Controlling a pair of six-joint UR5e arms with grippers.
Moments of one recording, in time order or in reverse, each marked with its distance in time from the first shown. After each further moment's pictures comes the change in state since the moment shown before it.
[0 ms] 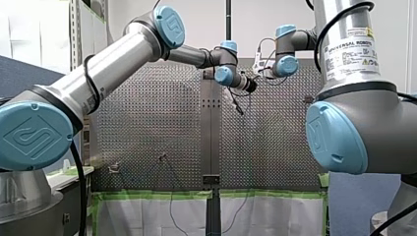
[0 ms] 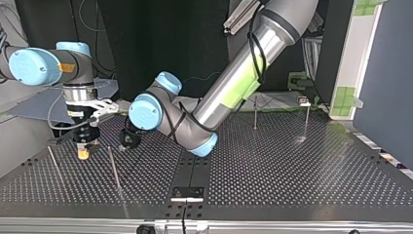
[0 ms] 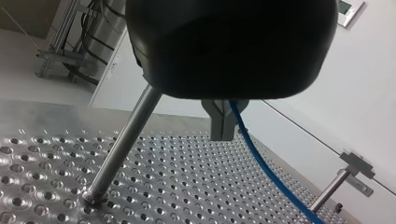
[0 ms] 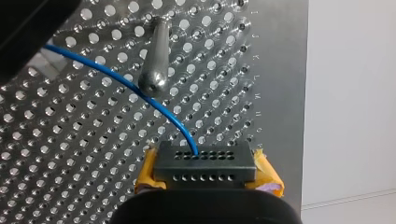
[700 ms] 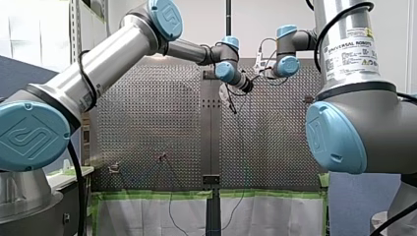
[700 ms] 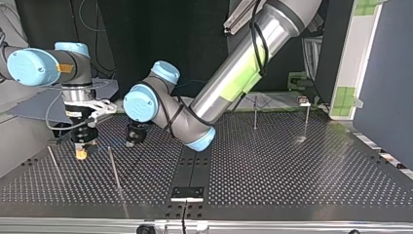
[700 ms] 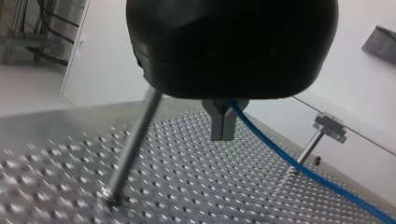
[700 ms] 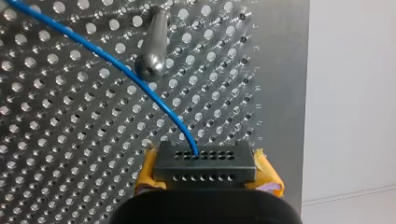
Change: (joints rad) left arm -0.027 0.061 -0.076 -0.039 -0.150 0.156; right arm -0.008 0.001 0.000 0.000 0.001 0.001
